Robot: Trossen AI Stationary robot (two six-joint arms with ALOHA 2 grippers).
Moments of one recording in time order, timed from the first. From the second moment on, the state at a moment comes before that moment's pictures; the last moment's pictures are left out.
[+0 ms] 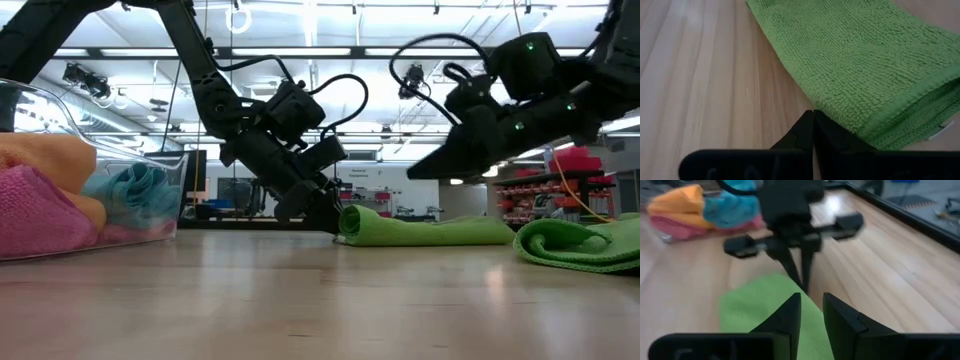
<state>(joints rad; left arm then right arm) 0.22 2.08 0.98 0.37 0.21 0.38 -0.13 1.42 0.22 0.86 0.11 0.07</state>
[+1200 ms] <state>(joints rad) 0.22 2.08 0.98 0.37 0.21 0.40 -0.07 1.84 0.52 1.02 0.01 -0.05</state>
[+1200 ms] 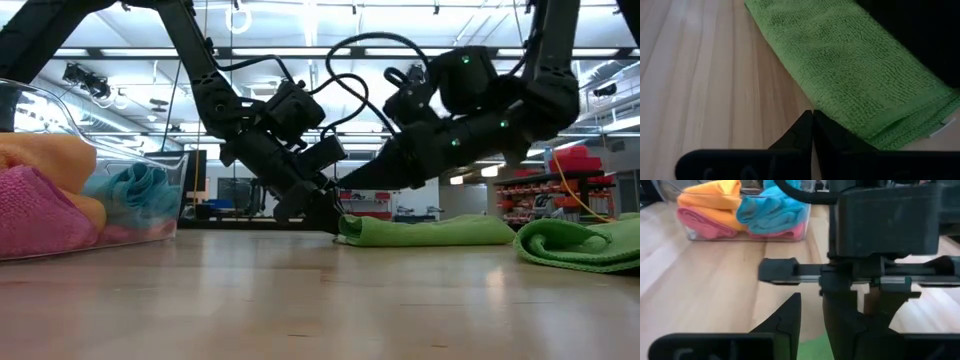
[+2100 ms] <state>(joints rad) 0.22 2.08 0.98 0.37 0.21 0.40 0.01 1.90 0.55 0.90 -0.04 0.00</state>
